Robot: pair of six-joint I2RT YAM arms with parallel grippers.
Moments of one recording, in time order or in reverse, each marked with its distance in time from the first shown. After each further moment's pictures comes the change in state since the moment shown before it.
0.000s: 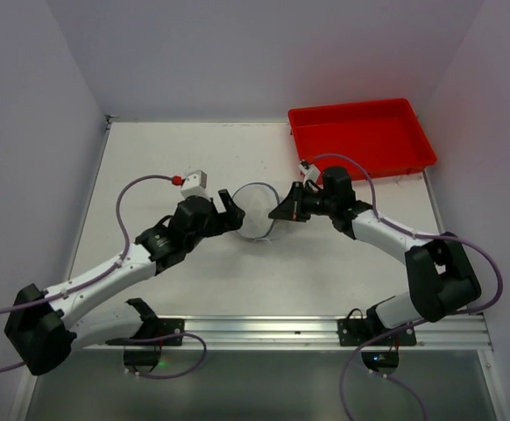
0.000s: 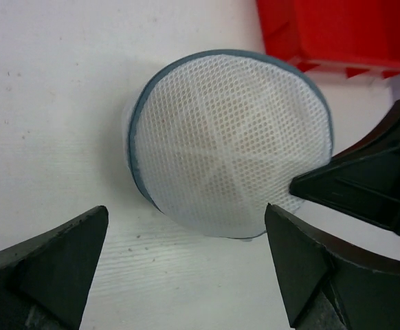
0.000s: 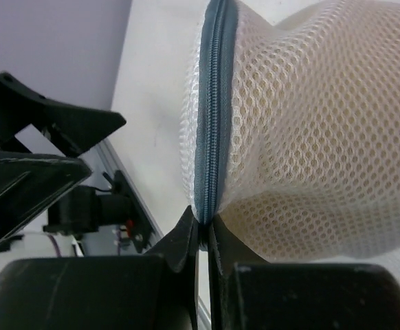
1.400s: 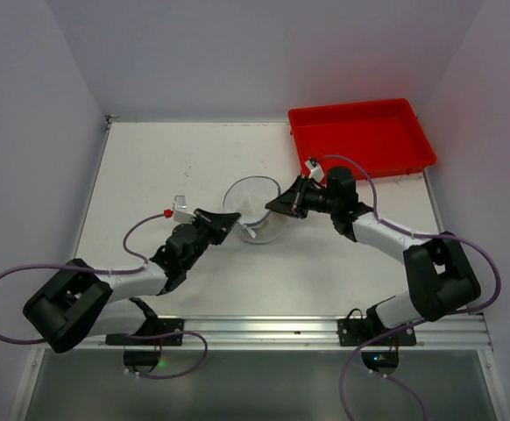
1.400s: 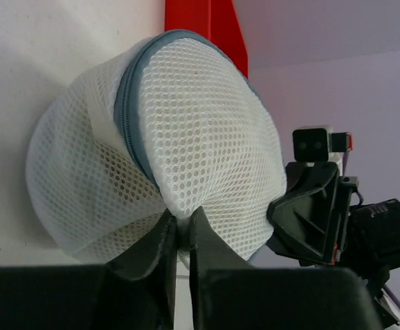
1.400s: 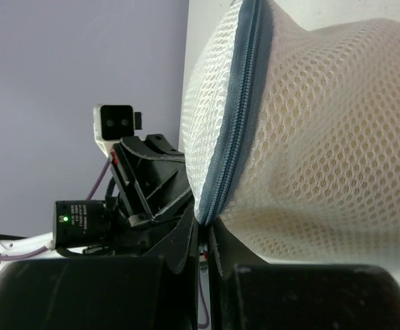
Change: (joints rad) left arm 0.061 0.159 -0.460 1.001 0.115 -0.574; right arm -0.007 0.002 -0.027 0.211 -0.020 0.417
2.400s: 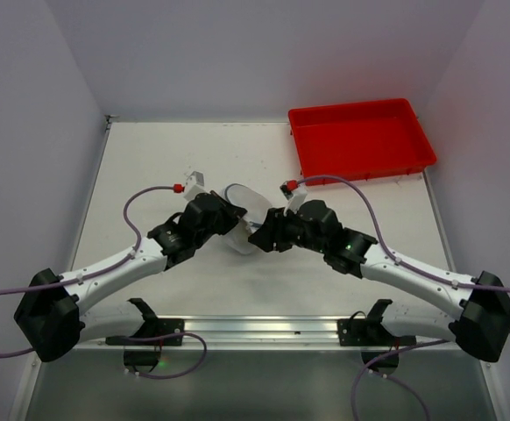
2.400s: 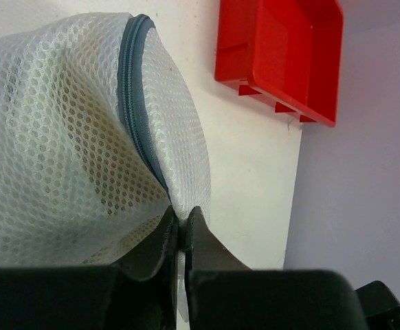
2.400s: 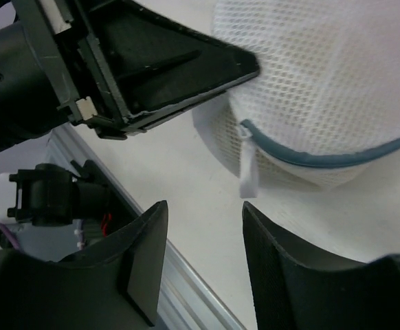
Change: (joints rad) left arm -0.074 -0.090 0.462 -0.860 -0.087 0.140; right arm 0.449 -0.365 -0.011 -0.408 0.621 -0.409
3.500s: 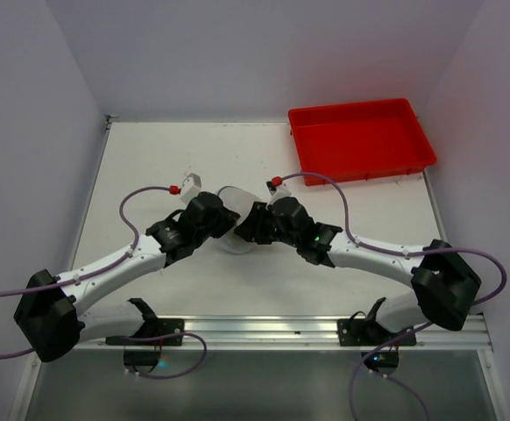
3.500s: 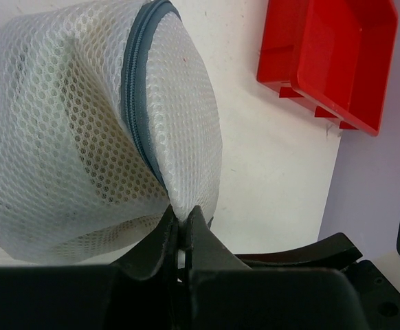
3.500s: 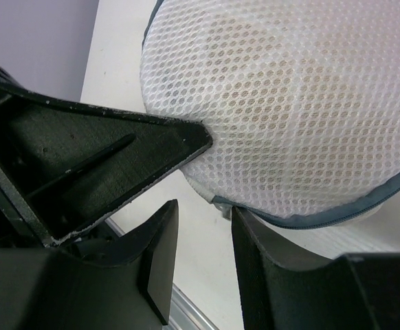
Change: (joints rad) left arm -0.002 0.000 0.058 -0.207 -0.035 -0.023; right arm 0.046 0.315 0.069 0.188 0.101 0.188
